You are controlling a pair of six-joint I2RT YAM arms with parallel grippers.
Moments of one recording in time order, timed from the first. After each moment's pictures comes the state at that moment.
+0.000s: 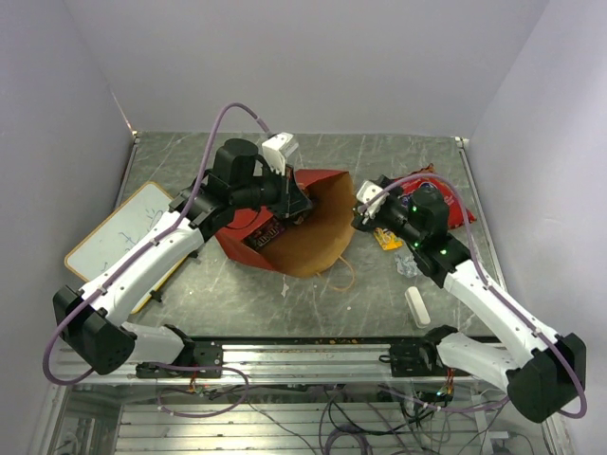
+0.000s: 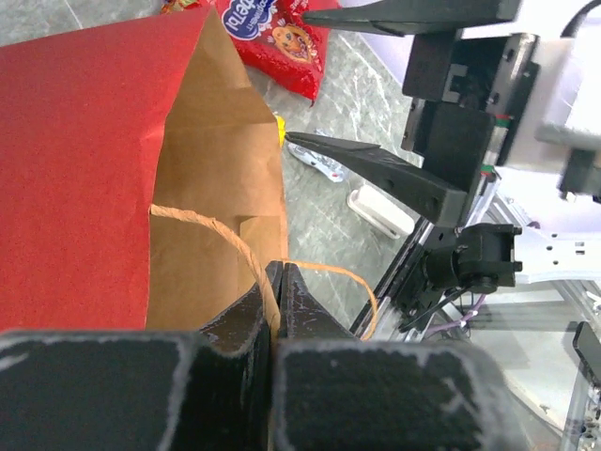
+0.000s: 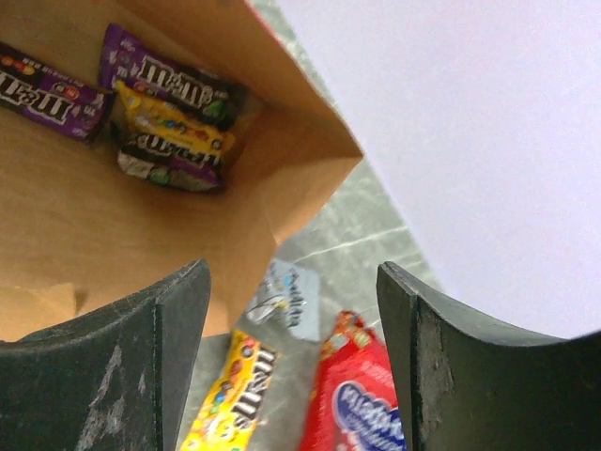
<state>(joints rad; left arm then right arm) -0.65 1.32 1.33 -0.42 0.41 -0.34 0.47 1.04 0.78 0.03 -0.23 -0.69</state>
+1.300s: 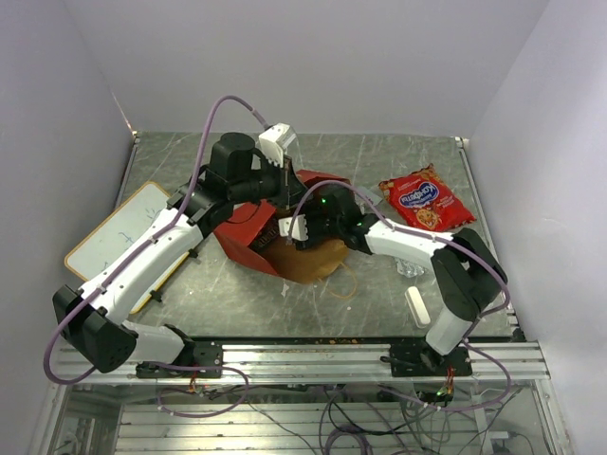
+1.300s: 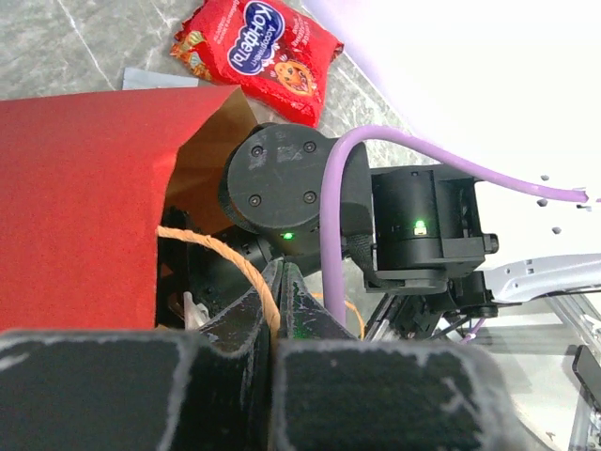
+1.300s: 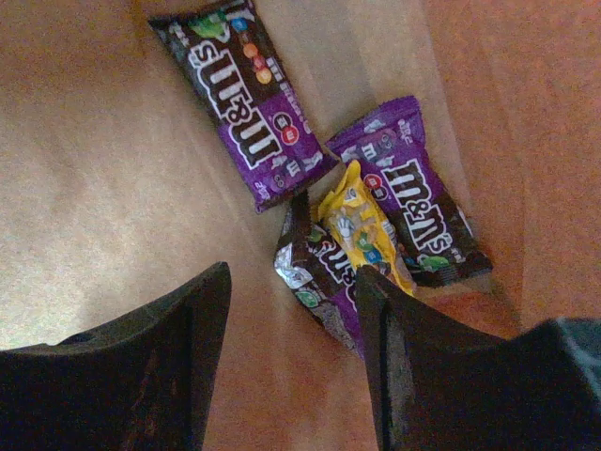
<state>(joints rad) -0.65 1.33 1.36 -0.38 0.40 -0.37 0.71 1.70 1.02 0.04 -0.41 -1.12</state>
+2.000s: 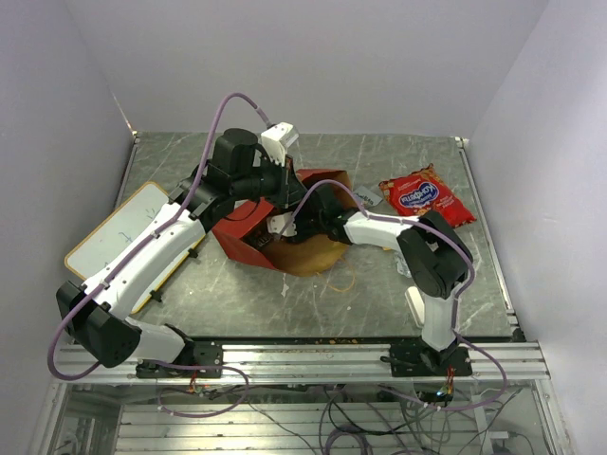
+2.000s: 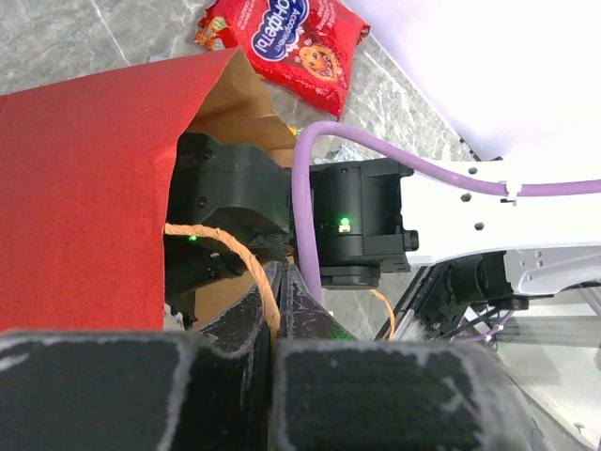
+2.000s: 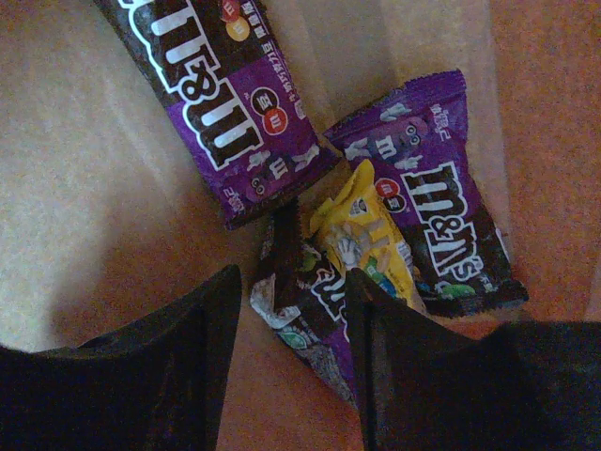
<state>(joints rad) -0.64 1.36 1.42 -0.45 0.39 -0.31 0.71 1.94 1.18 0.04 -0.30 -1.21</state>
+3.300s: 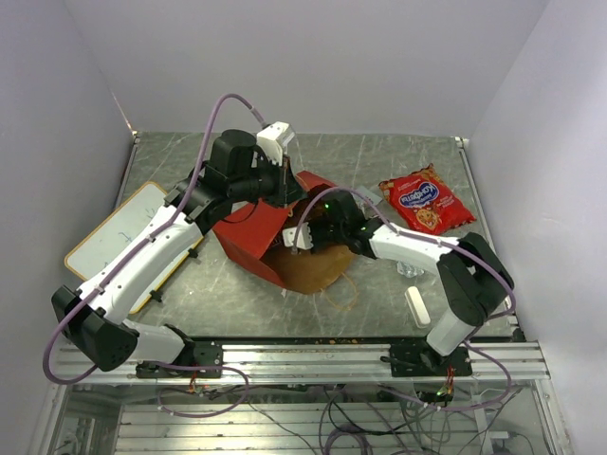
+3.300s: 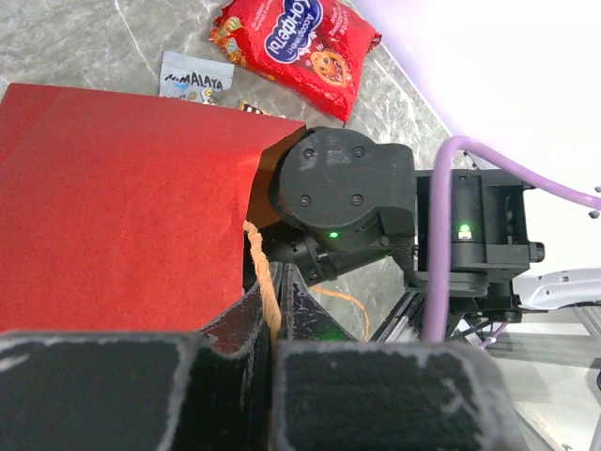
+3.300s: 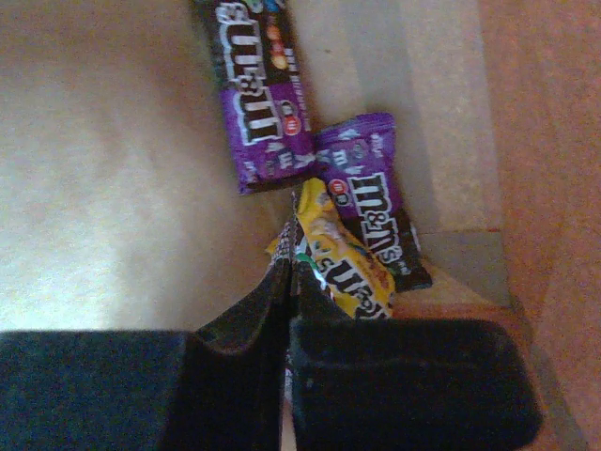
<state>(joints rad) -0.64 1.34 1.43 -0.49 0.33 -0.33 0.71 1.68 0.99 0.02 -0.40 -1.21</state>
